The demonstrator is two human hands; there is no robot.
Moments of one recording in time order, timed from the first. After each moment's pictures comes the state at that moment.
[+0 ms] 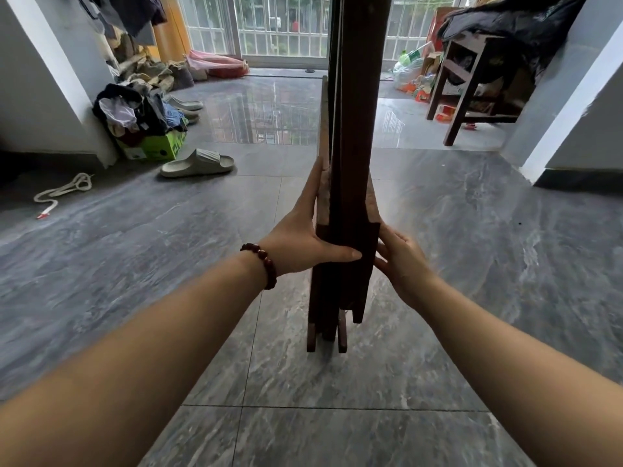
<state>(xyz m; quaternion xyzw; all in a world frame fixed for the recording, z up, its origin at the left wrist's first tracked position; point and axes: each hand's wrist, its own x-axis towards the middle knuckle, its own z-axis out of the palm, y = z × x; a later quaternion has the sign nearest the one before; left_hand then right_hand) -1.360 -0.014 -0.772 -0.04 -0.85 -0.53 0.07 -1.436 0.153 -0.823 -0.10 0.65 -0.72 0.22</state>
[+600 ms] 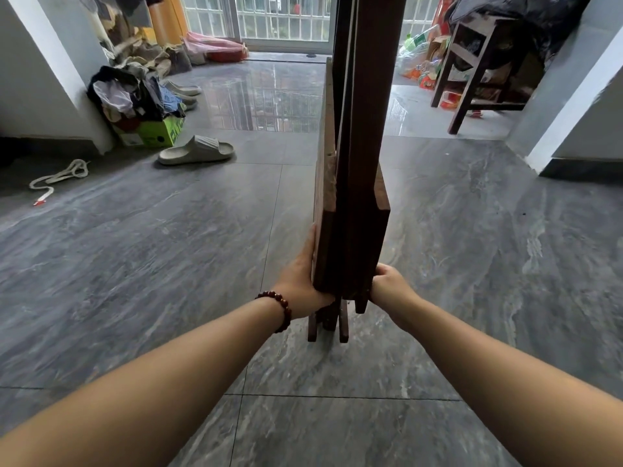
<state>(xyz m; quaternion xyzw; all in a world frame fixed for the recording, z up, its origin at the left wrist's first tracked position) -1.346 -0.003 -0.877 0.10 -0.89 -0.45 0.01 -1.427 0.151 -0.897 -0.04 0.78 -0.56 0.27</state>
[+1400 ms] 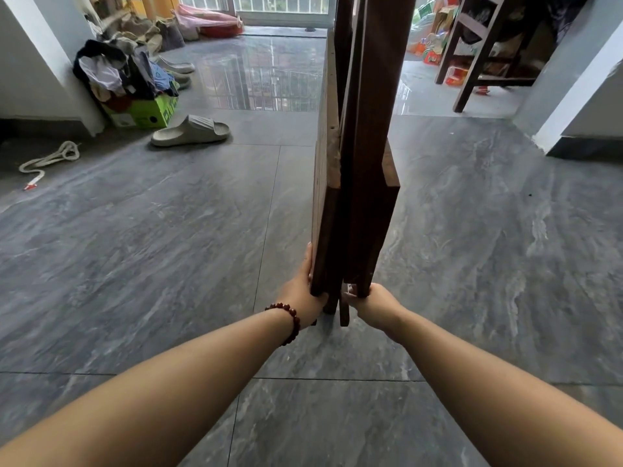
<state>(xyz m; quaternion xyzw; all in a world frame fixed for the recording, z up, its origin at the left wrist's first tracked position) -1.338 0.012 -0.940 0.23 -0.86 -0.46 -0.04 -1.401 0.156 -0.940 -0.07 0.84 -0.43 0.33</state>
